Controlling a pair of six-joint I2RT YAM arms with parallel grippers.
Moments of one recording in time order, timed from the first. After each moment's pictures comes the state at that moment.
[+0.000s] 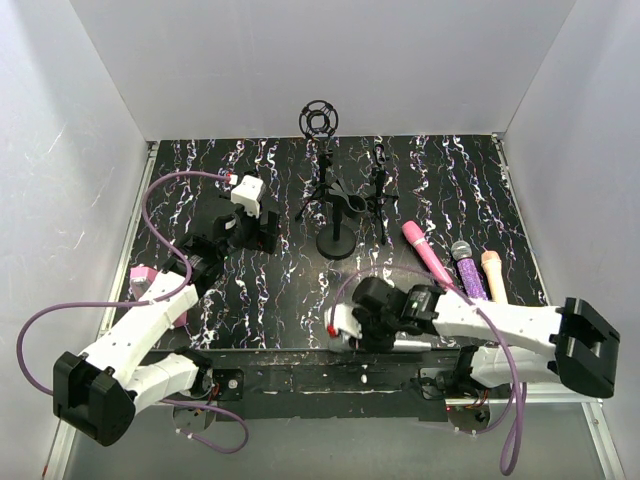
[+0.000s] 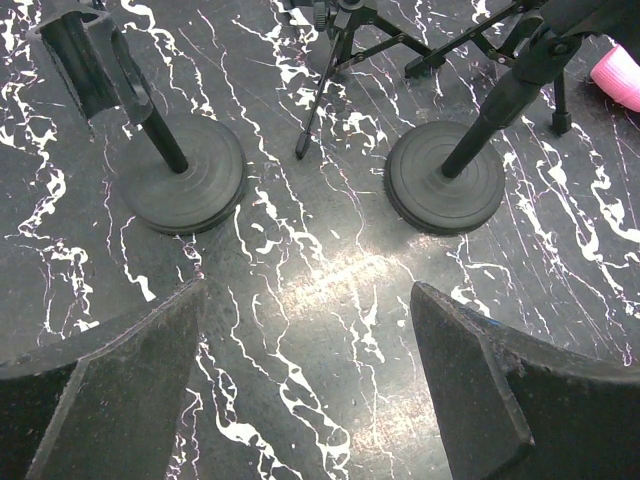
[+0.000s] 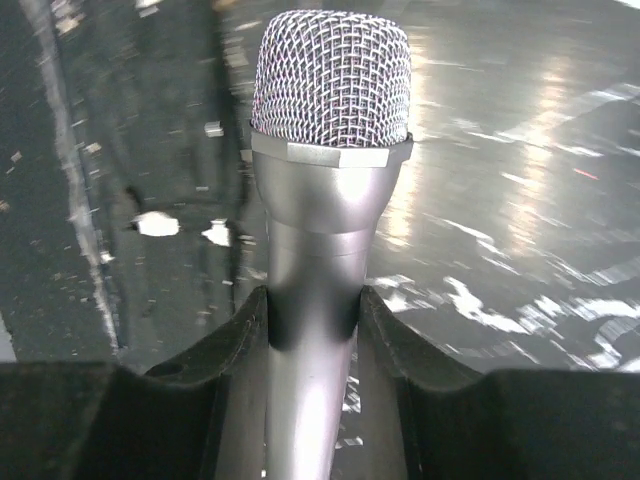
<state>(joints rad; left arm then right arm) -0.46 1.05 0.83 -0.19 -0.02 -0.02 1.19 1.19 0.65 -0.60 -0.23 -0.45</state>
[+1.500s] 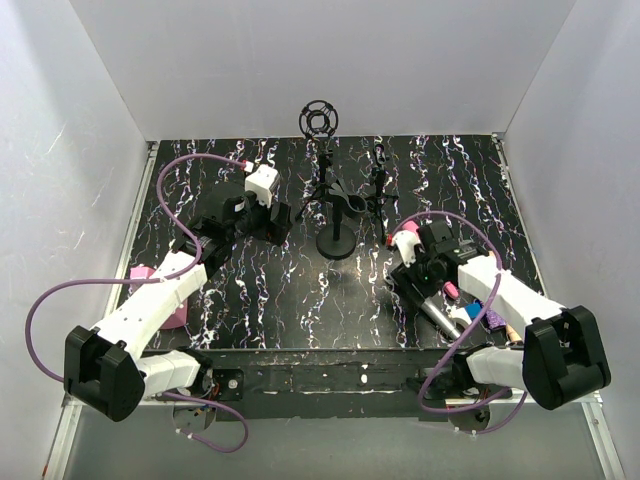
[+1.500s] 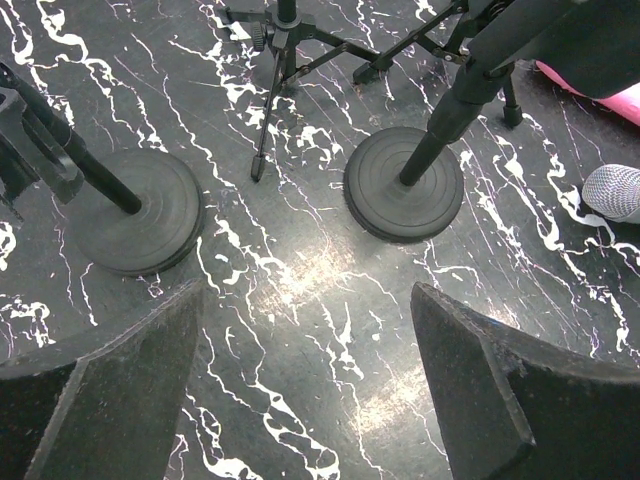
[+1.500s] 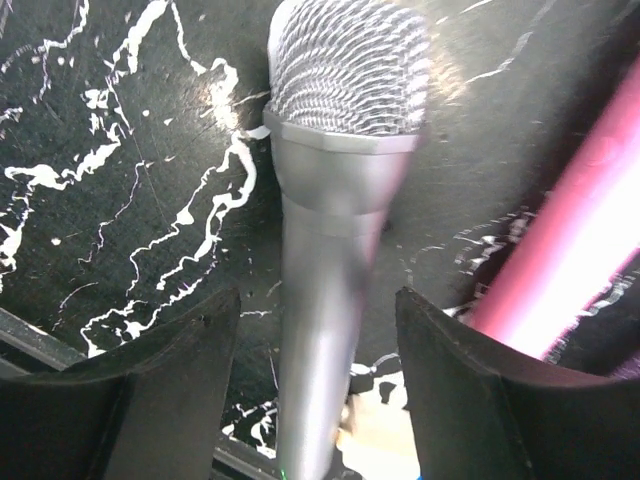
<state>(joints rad) -0.46 1.19 0.95 -0.21 0.11 0.02 0.40 1.23 0.67 -0.63 -0.16 -0.37</state>
